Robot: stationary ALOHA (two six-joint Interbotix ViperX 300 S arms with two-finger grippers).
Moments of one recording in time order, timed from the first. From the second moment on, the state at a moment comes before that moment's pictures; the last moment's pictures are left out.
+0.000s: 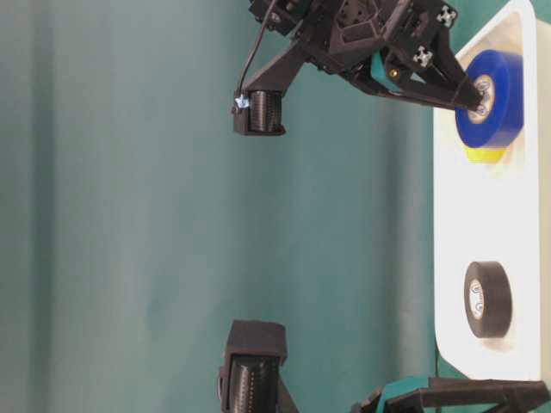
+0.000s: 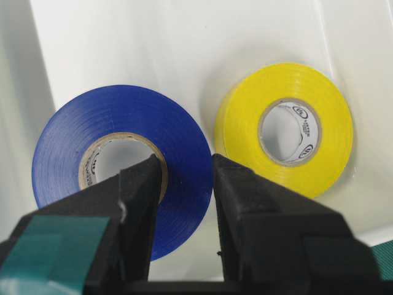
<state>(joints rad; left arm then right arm) 0.00 -0.08 0.77 -0.03 0.34 0.08 -0.30 -0.02 0.72 -0.45 0.23 0.41</state>
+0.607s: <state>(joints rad) 0.00 -0.08 0.77 -0.03 0.34 0.08 -0.31 -0.03 0.73 -0.45 0.23 0.41</state>
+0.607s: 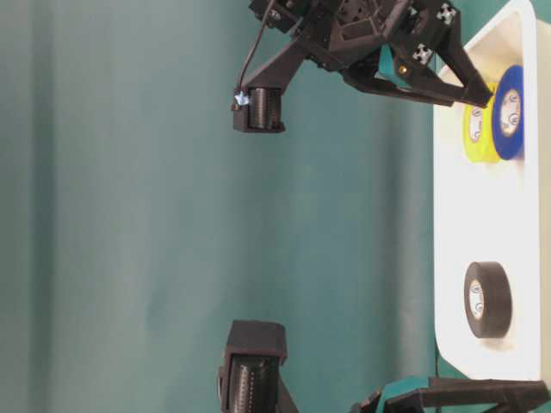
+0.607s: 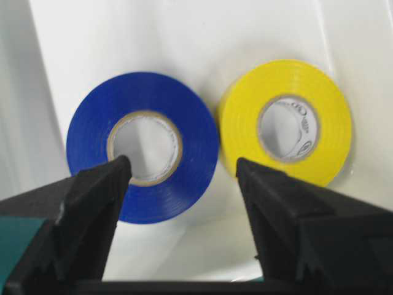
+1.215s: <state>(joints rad) -0.01 -0.08 0.77 -0.03 0.34 0.08 -0.26 -0.08 0.73 -0.45 0.23 0.41</state>
